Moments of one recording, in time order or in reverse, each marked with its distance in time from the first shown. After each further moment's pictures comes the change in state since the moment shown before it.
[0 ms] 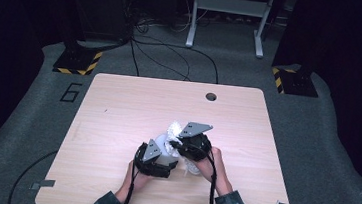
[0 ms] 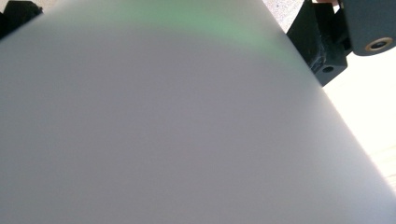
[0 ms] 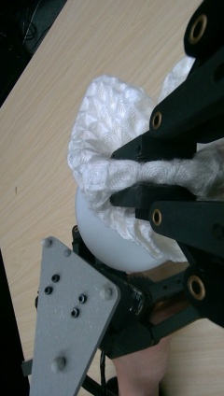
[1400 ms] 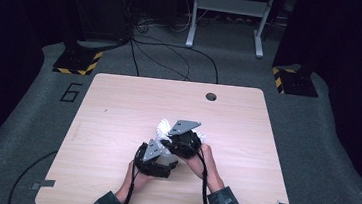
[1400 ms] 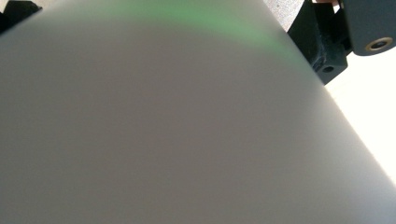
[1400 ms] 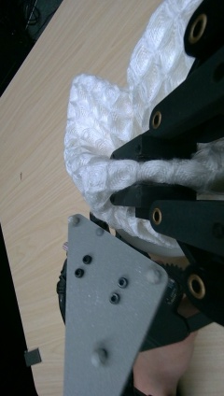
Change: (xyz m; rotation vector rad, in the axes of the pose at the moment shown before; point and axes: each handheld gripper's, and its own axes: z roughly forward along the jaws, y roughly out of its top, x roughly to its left) left arm 0.001 0.001 0.000 0.009 -0.005 0.013; right arm 0.009 0.015 0.020 0.014 0.037 -0.035
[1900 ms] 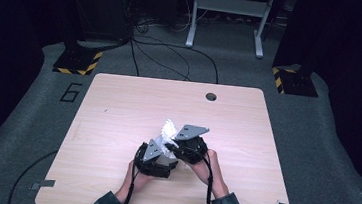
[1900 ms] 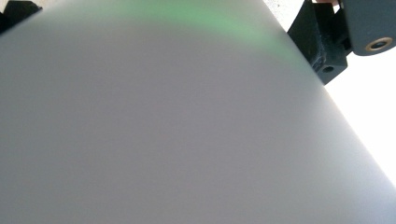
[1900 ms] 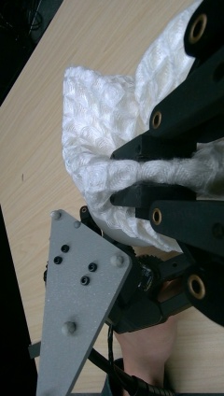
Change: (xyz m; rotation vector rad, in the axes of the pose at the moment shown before) left arm -0.001 0.000 0.000 0.004 -0.008 -0.007; right arm 0.004 -0.014 -0.016 -0.043 -0.009 0.040
